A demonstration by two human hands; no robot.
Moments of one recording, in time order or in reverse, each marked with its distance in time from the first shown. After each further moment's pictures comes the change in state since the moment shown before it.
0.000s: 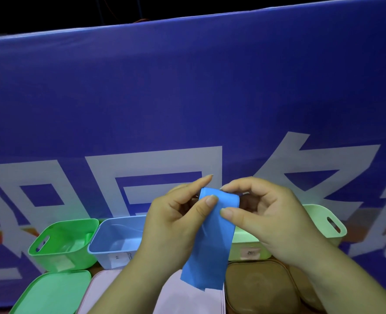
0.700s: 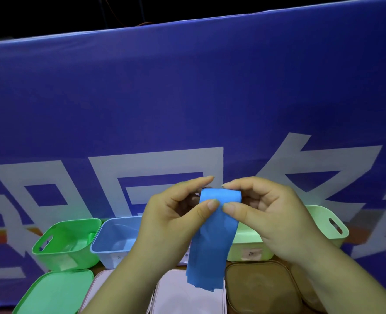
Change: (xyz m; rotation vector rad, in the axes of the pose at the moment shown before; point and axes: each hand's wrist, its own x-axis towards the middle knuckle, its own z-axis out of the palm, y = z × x) left_hand -0.001 0.009 -0.007 -0.084 -0.053 0.002; right_hand 0.000 -0.001 0.000 0.037 0.010 -0.053
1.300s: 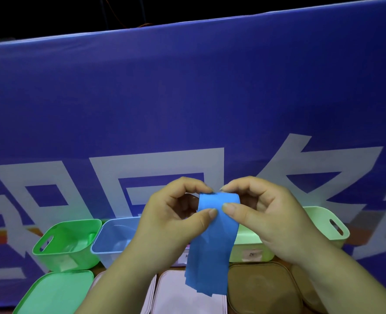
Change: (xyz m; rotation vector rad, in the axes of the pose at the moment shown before) left_hand 0.004 -0.003 -0.010 -0.030 -0.117 0.022; right_hand 0.002 -0.001 -0.001 -0.065 -0.057 0.031
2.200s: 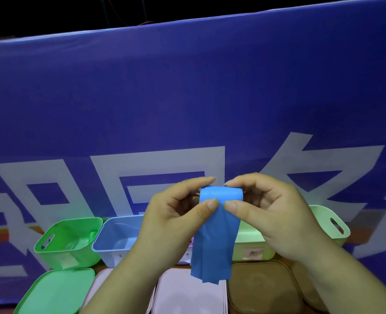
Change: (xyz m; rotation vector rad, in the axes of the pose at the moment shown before) left_hand -0.005 0.004 0.007 -0.020 0.085 -0.029; right_hand -0.002 -0.003 0.002 0.043 0.066 -0.059
